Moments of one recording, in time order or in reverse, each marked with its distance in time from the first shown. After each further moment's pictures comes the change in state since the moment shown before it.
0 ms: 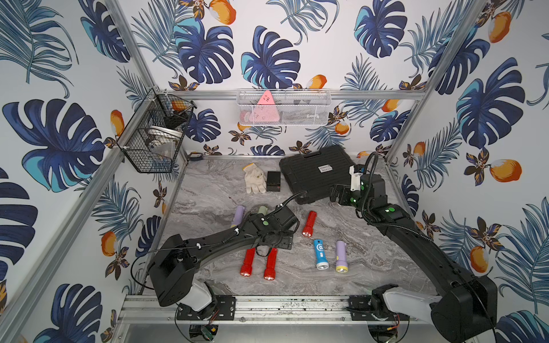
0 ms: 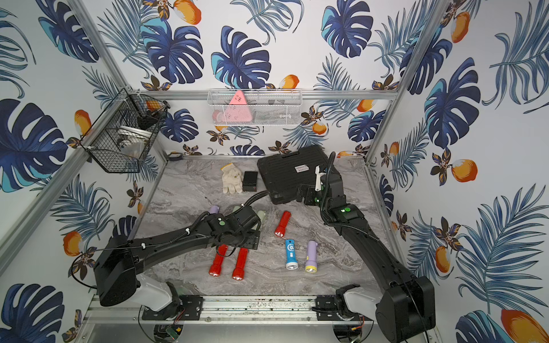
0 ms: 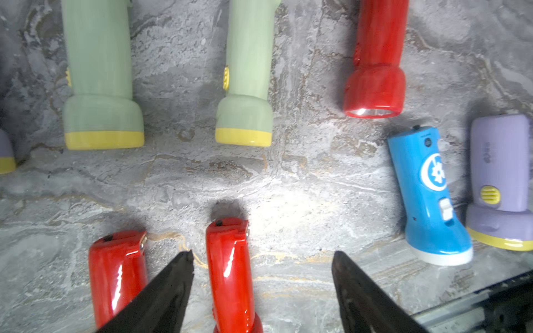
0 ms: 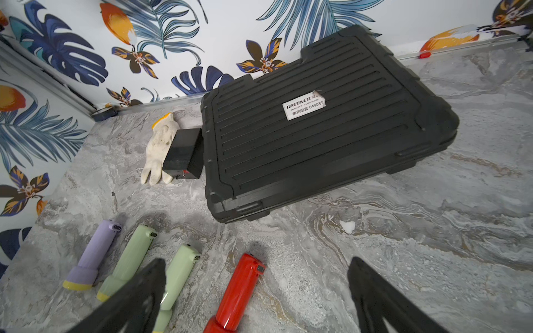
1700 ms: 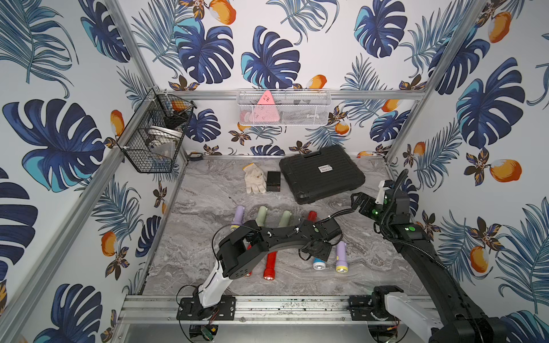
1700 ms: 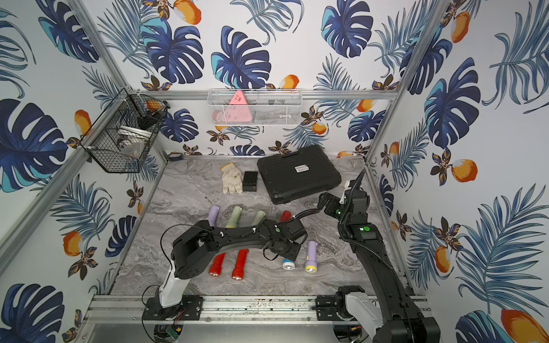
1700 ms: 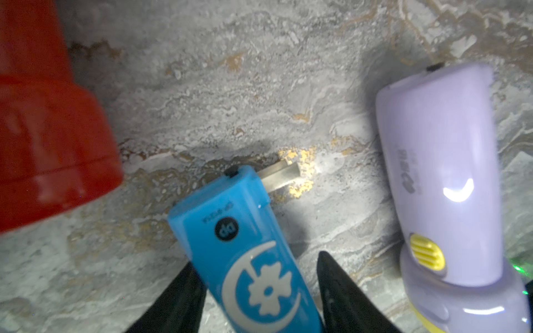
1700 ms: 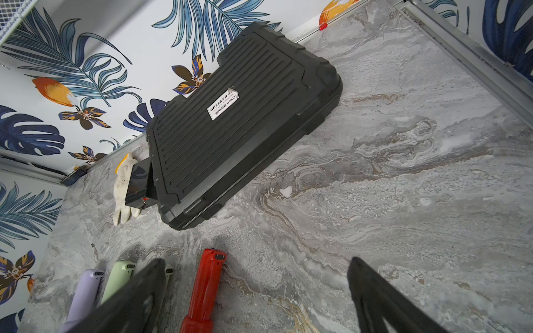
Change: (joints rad) left arm -0.195 0.605 0.442 0.088 0.125 0.052; right arm -0.223 -0.218 -0.196 -0.044 -0.047 0.153
